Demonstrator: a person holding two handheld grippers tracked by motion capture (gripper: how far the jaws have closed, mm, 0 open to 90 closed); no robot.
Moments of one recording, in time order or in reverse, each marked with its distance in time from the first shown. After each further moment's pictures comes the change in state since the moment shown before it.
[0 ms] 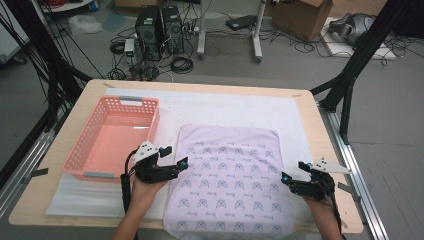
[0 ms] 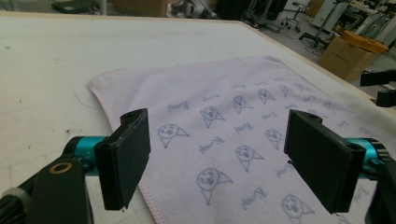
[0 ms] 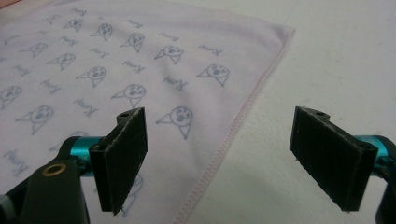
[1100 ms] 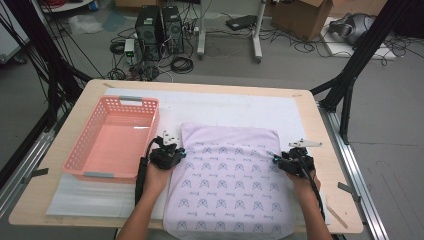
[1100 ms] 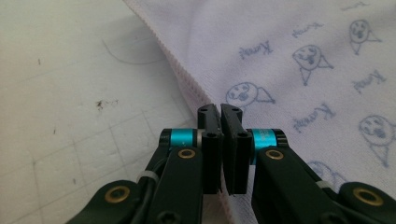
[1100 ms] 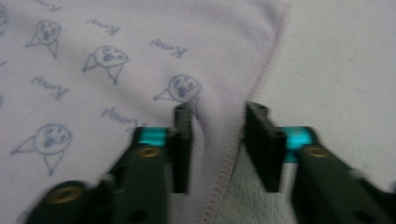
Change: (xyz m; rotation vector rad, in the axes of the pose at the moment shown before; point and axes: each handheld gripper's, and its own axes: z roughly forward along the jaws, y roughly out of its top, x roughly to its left) left arm 0.015 0.002 0.061 0.320 0.231 0.115; right arm -0.006 0.033 0.067 0.202 -0.126 0.042
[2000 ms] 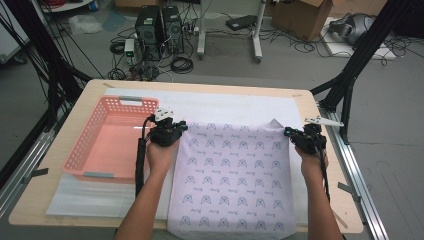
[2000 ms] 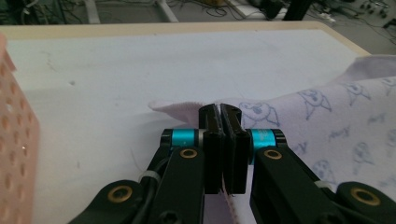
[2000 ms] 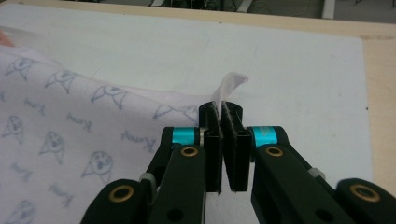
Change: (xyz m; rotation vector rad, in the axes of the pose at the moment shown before) left arm 0.012 0.054 -0.014 -0.207 0.000 -0.151; right arm -0.032 0.055 -0.022 -0.206 0.038 0.089
